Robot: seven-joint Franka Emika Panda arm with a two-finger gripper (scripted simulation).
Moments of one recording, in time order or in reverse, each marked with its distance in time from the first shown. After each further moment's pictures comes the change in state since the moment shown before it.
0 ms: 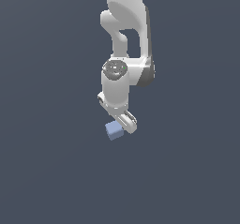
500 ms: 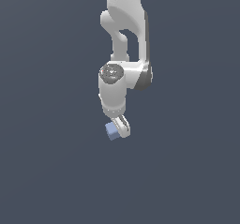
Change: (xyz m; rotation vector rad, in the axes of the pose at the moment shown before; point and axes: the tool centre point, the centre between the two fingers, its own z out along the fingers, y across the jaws) arm 0.011 0.005 0.011 -0.001 0.008 0.227
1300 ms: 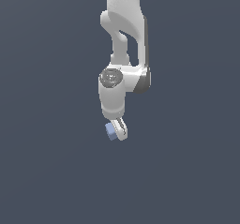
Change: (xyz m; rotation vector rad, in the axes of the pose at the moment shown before) arm 0.004 0.001 0.015 0.001 0.004 0.071
